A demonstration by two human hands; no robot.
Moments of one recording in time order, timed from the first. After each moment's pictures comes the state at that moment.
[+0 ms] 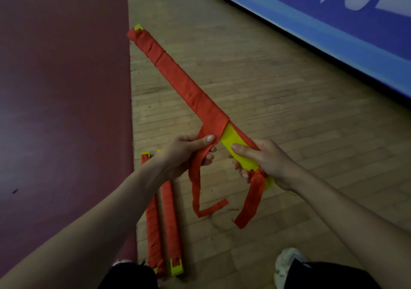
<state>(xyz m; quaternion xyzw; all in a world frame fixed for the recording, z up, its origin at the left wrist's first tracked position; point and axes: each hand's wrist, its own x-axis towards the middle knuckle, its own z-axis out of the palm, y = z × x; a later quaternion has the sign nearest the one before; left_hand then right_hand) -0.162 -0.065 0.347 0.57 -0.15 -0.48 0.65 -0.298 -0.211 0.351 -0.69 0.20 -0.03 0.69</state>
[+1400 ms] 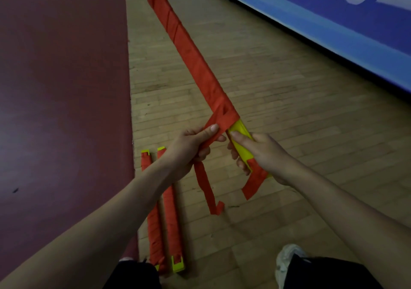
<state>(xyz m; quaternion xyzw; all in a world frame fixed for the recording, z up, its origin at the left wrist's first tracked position) -0.174 -0.073 0.353 0.60 -0.22 -0.40 0.66 -0.286 -0.211 0.346 -0.72 0.23 -0.07 0.65</state>
